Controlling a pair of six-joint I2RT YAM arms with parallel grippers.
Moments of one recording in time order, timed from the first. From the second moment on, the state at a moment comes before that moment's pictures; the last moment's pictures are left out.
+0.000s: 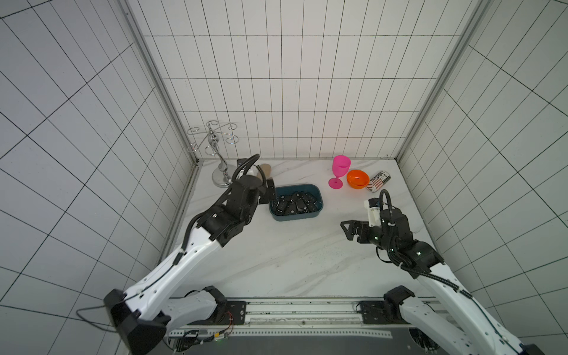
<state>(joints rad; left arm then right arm) -0.64 1.01 1.07 -0.45 -0.51 -0.44 0.41 0.71 0.66 -0.52 -0.09 0.41</state>
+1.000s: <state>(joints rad) 0.00 1.25 0.23 0.68 -0.35 -0.19 -0.02 0.87 0.17 0.57 0.31 0.14</state>
